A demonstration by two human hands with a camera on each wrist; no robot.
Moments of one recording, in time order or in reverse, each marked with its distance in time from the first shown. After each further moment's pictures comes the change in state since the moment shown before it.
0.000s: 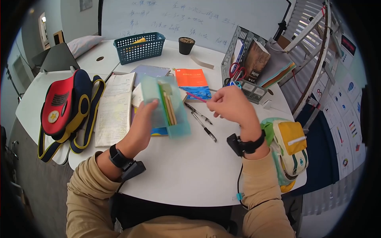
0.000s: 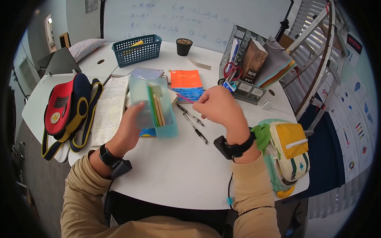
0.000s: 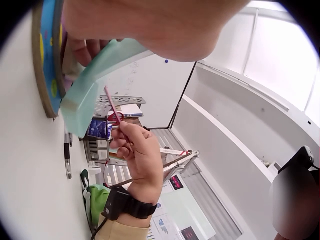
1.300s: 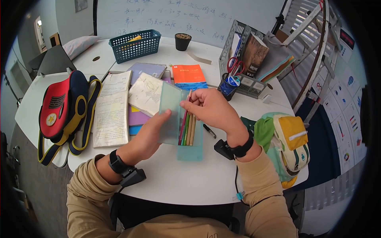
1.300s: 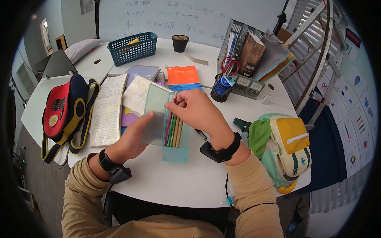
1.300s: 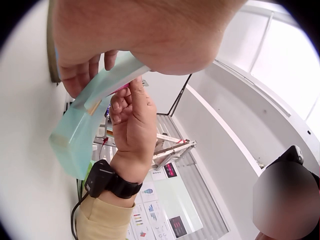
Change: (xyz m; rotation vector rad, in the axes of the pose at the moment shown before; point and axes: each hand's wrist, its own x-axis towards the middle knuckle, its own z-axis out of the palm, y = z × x) left_hand -0.021 -0.007 0.014 0.009 -0.355 -0.255; right_hand -0.004 -0.010 0.049 0.216 -0.136 -0.173
